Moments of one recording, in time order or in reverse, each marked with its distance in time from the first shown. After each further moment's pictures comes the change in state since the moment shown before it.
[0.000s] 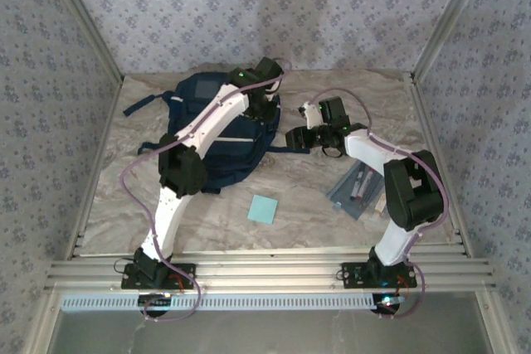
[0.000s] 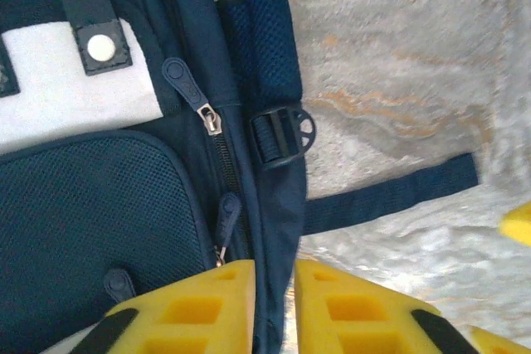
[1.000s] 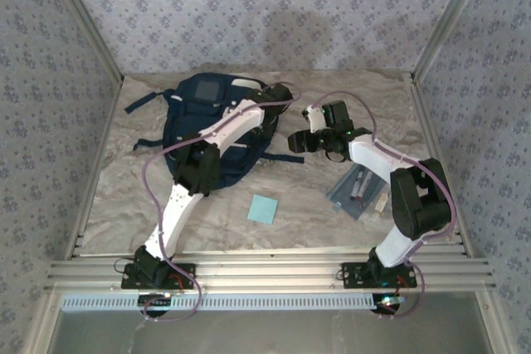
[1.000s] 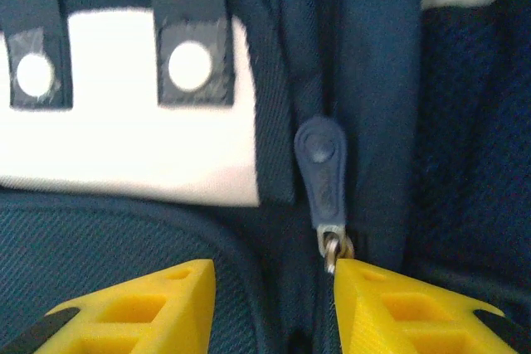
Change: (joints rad) left arm -0.032 0.142 -0.105 0.071 -0.401 -0.090; right arm 0.004 -0.077 -0.064 -0.016 0.036 0.003
